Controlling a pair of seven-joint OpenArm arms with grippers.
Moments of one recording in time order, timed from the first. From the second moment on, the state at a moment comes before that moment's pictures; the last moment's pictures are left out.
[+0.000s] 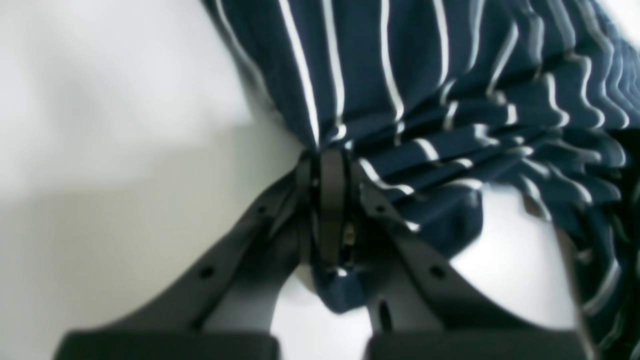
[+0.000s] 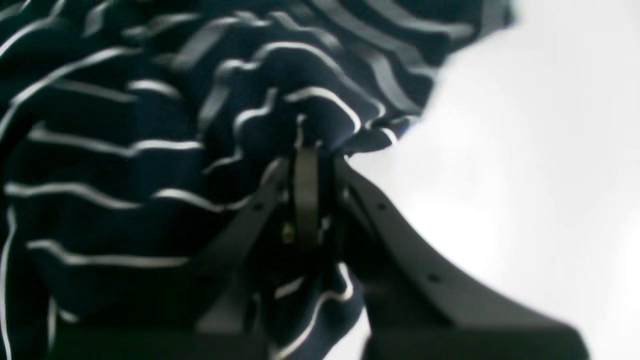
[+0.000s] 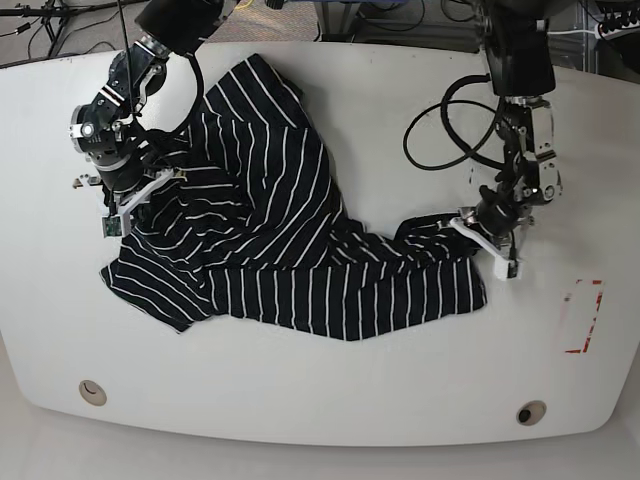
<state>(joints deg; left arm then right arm) -7.5 -10.1 -10.4 76.6 -23.0 -17.8 39.1 -0.3 -3.1 39.6 98.7 -2.7 40.2 -45.0</state>
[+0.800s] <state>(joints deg) -0.1 -19.3 -15.3 109.3 -23.6 -18.4 38.4 5.0 0.6 31.7 103.4 -2.7 40.4 -46.0</state>
